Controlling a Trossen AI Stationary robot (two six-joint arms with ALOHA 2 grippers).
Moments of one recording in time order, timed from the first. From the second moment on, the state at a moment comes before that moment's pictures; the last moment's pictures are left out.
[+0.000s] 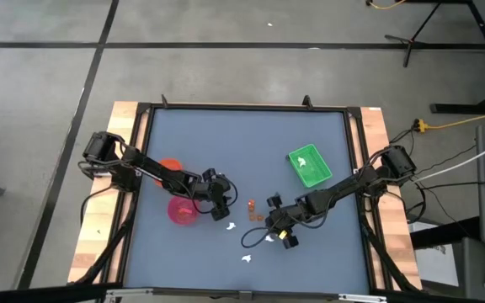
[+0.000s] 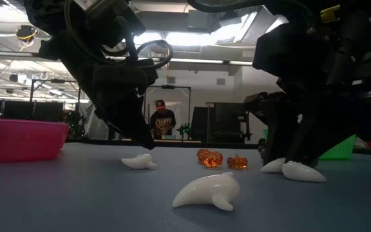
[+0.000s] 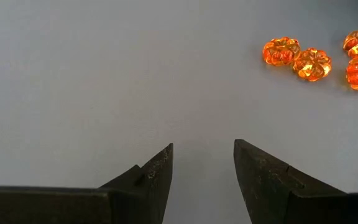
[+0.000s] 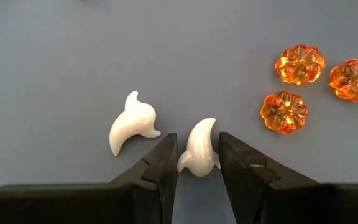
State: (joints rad) left arm -0.18 1.71 0.74 0.07 -0.31 -0.49; right arm 0.40 1.78 0.85 -0.02 -0.01 0.02
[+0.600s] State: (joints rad) left arm -0.18 1.71 0.74 0.07 -0.31 -0.49; right arm 0.40 1.78 0.85 -0.02 -0.02 0.02
